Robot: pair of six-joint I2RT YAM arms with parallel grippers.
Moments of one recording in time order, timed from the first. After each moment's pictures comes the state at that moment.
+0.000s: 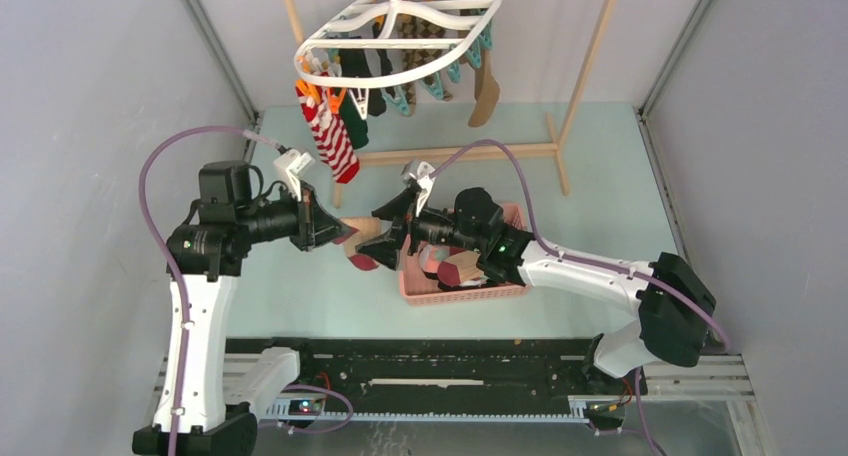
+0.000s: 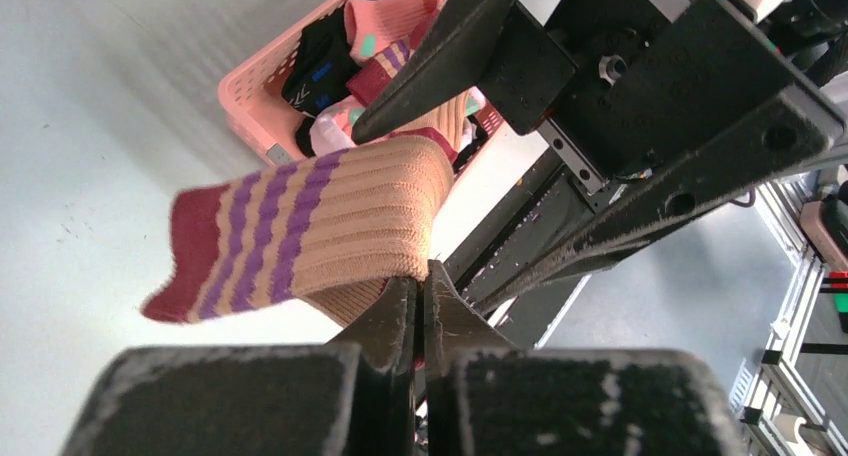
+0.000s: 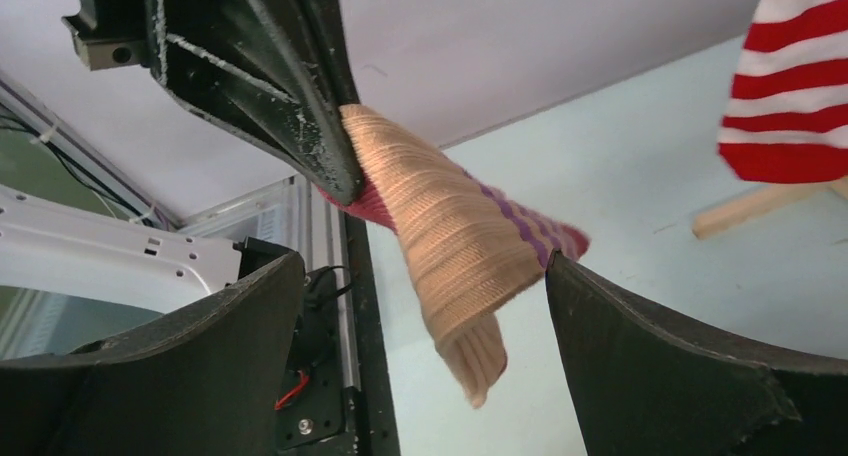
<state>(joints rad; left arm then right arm) -0.03 0.92 1.29 -1.09 0.85 0.07 0.99 1.48 1.03 0.49 -0.34 0.33</state>
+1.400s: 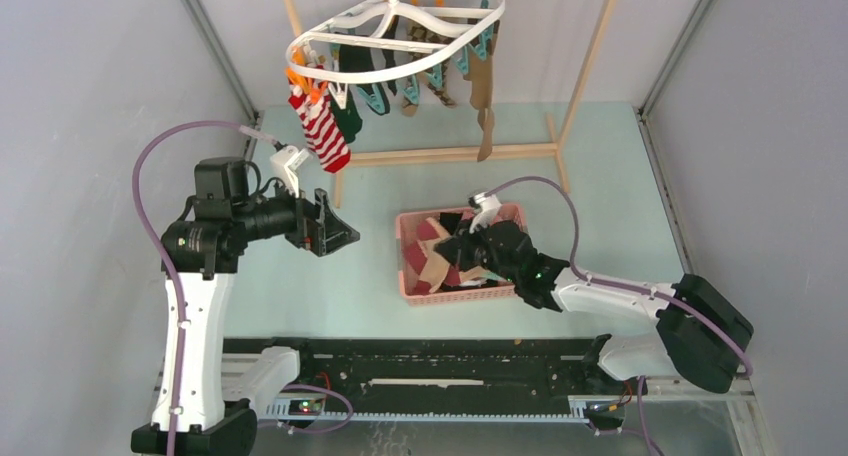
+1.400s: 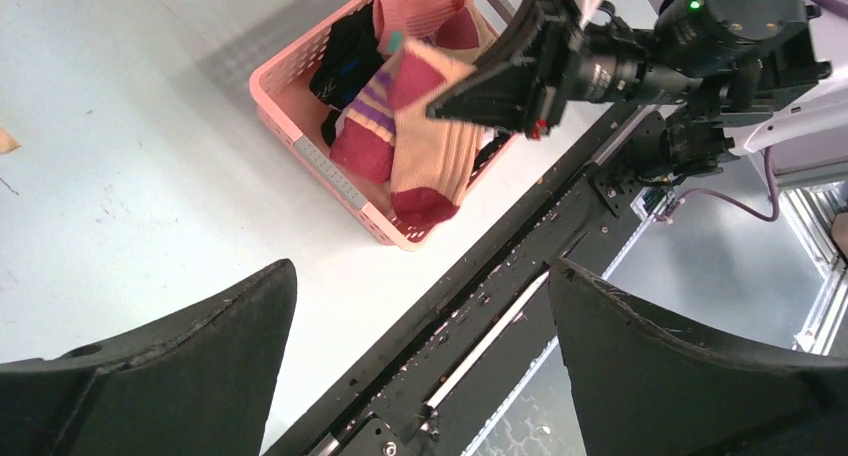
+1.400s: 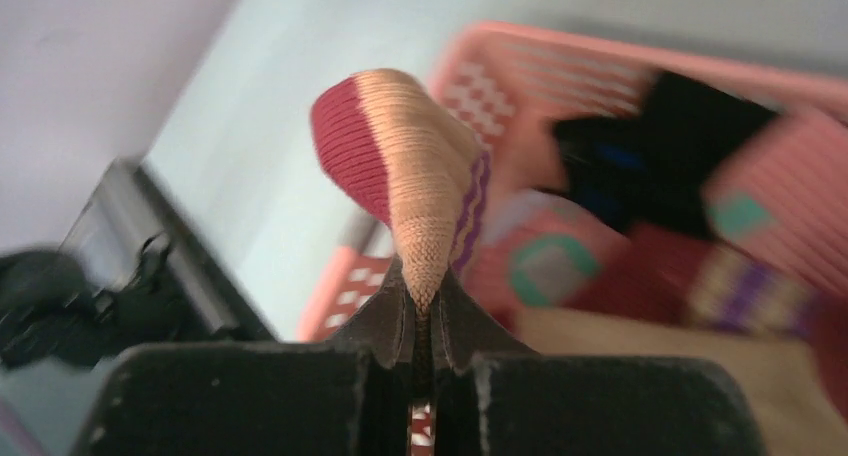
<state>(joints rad) -0.03 0.94 1.36 -1.14 0.79 0.09 0.91 1.30 0.63 0.41 -0.02 0.51</state>
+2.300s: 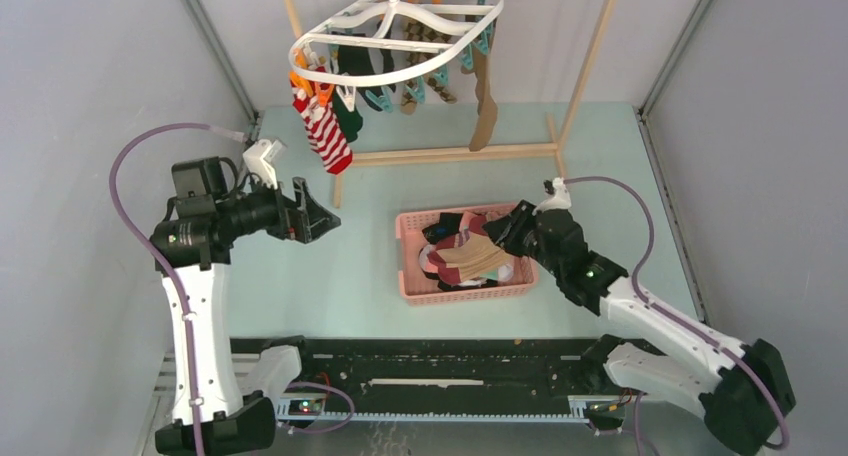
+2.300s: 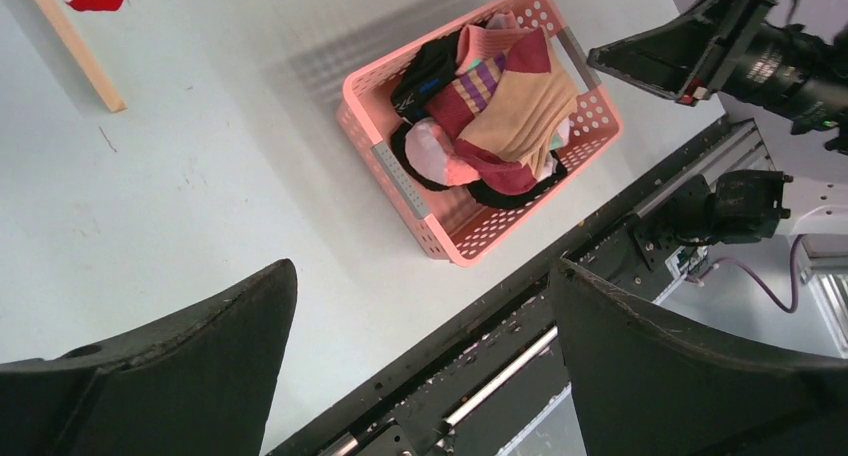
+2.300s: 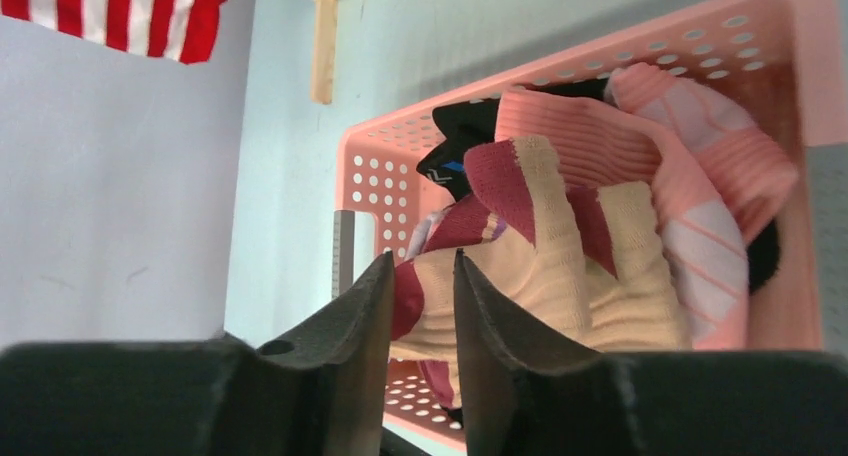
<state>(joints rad) 0.17 0.96 1.36 -1.15 0.80 0.12 0.69 0.93 0.60 -0.05 0.17 0.90</state>
